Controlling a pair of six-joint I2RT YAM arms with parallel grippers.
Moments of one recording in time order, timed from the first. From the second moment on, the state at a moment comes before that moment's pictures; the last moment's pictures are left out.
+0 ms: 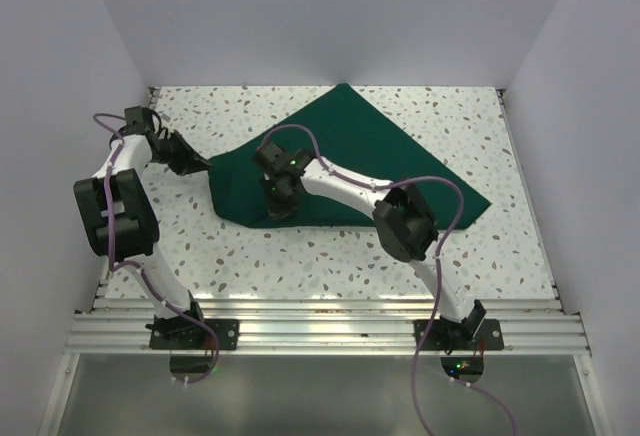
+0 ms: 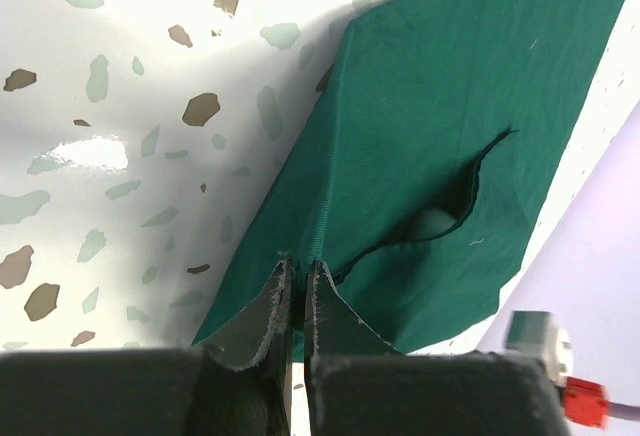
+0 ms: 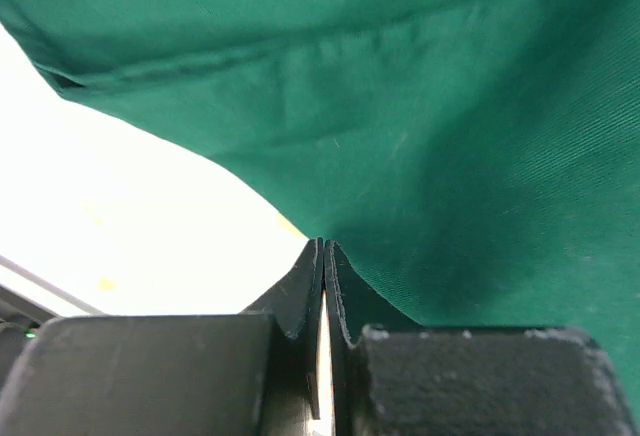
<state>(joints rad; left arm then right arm) 0.29 1.87 1.37 -0.63 0.57 -0.52 0.91 2.32 2.03 -0.83 -0.07 0.59</state>
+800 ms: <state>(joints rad) 0.26 1.87 1.37 -0.58 0.62 -0.55 0.91 2.34 1.94 -0.77 -0.09 0.60</state>
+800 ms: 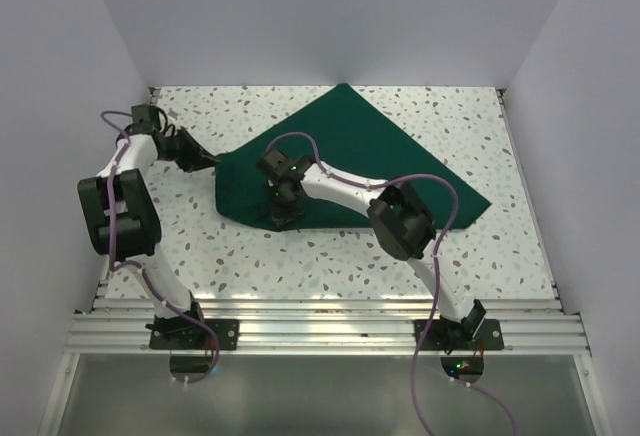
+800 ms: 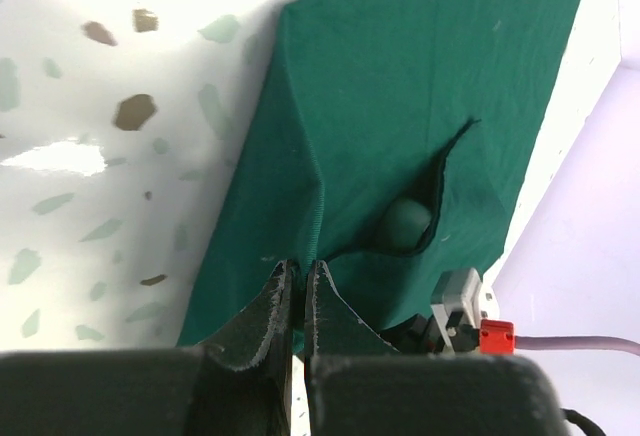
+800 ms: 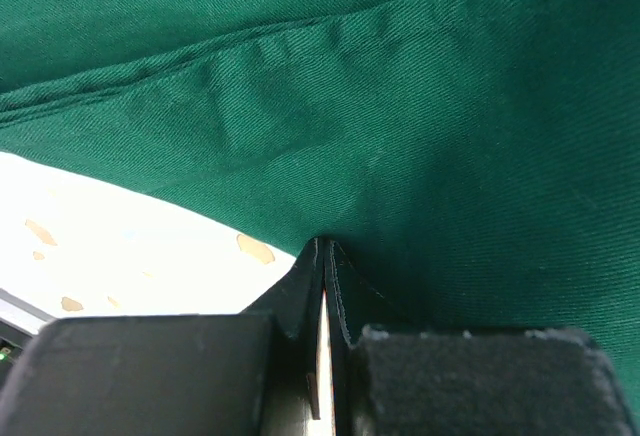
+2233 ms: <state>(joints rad) -0.33 1.81 1.59 -0.43 0.52 -0.93 0.21 1.92 1.30 -0.81 0.03 0.38</state>
